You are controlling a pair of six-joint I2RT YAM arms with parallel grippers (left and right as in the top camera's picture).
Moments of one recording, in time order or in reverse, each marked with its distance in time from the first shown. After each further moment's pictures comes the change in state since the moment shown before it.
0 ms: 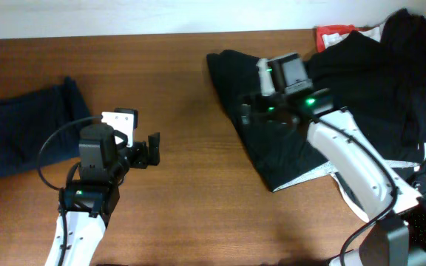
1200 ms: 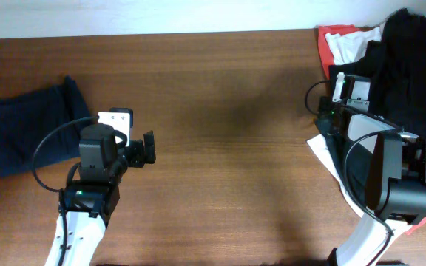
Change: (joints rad) left arm 0.000 0.000 0.000 0.000 -0.121 0.000; right arm -0.490 0.359 -0.278 0.740 0.092 -0.183
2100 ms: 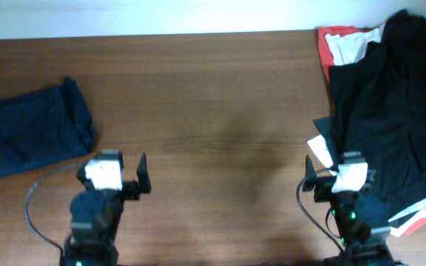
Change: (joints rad) left arm 0.000 -0.565 -0.367 0.162 -0.037 0.002; right arm 0.274 -1.645 -0.803 -0.226 0.001 0.000
